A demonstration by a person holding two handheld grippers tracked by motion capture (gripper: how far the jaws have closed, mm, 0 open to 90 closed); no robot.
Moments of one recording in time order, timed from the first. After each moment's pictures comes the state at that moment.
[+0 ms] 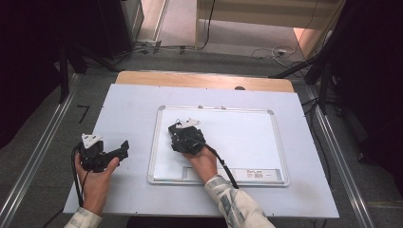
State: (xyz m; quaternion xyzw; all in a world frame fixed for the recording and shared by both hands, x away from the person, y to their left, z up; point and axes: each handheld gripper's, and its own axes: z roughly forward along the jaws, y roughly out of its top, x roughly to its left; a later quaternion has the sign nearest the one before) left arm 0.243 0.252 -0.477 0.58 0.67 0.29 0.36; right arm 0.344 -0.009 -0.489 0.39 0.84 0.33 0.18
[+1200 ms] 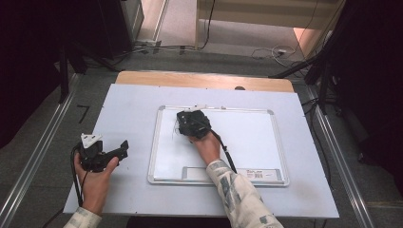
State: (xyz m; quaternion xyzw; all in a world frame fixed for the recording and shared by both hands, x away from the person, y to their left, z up) left arm 0.243 0.254 -0.477 0.58 0.67 0.29 0.37; right arm 0.401 -0.022 -0.486 0.43 0.82 0.34 0.19
